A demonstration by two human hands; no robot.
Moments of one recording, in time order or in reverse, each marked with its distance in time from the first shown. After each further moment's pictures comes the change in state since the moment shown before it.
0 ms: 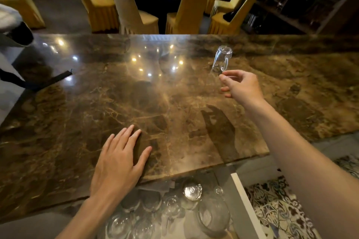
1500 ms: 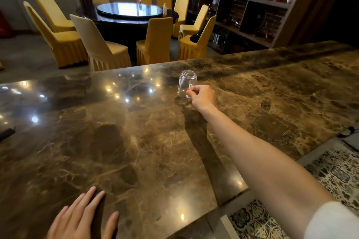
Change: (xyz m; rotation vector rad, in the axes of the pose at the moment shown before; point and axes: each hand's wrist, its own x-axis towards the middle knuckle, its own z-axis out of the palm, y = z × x) left_hand 0.028 0.018 0.008 -0.043 0.220 0.098; right_hand 0.122 0.034 0.029 -0.237 0.186 -0.062
